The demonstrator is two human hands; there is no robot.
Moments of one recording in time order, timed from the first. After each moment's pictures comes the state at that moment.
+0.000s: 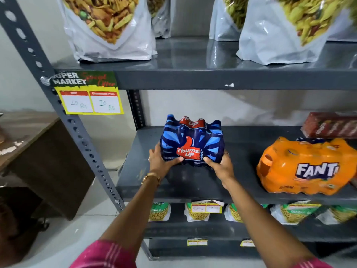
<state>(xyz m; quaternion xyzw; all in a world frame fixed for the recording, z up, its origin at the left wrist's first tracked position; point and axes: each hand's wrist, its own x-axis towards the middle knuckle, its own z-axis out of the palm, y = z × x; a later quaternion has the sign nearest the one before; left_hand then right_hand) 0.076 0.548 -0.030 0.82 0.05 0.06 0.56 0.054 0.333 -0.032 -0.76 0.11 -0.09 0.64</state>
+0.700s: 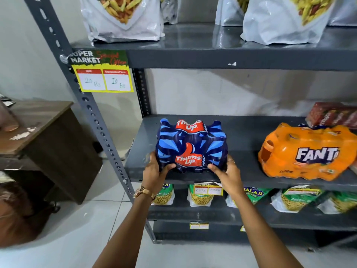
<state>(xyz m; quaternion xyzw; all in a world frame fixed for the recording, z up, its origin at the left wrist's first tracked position) -0.012 0.576 -0.059 0.86 -0.03 0.13 0.50 -0.020 0.329 -0.063 -0.81 0.03 -0.12 0.58</state>
